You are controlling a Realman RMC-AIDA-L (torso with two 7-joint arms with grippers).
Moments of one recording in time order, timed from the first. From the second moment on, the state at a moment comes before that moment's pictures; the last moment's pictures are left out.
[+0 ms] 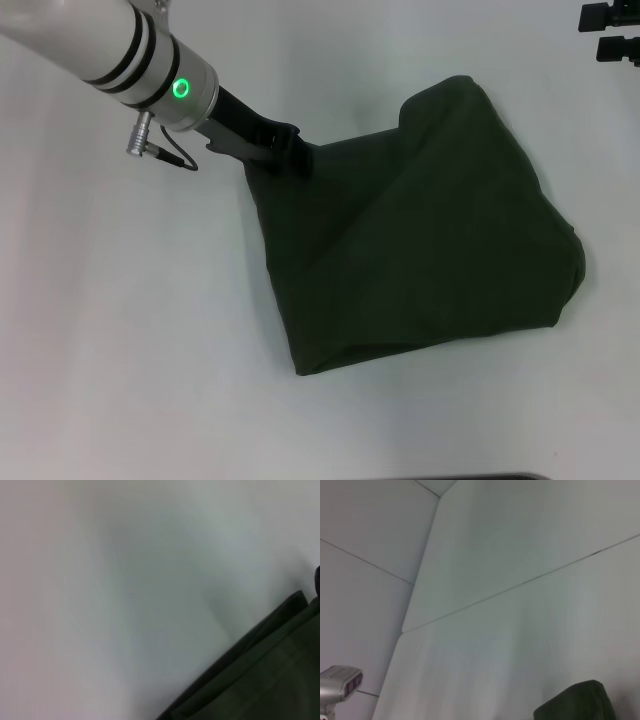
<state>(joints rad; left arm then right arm) -1.00 -2.13 1.09 0.59 2.54 1.18 -2.72 0.61 1.83 -0.52 -0.76 -2.19 -1.65 2.50</state>
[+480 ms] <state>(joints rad) -1.00 -2.13 1.09 0.59 2.54 1.19 -2.72 0.62 1.83 -0.50 -0.76 -2.19 -1.65 2.50</state>
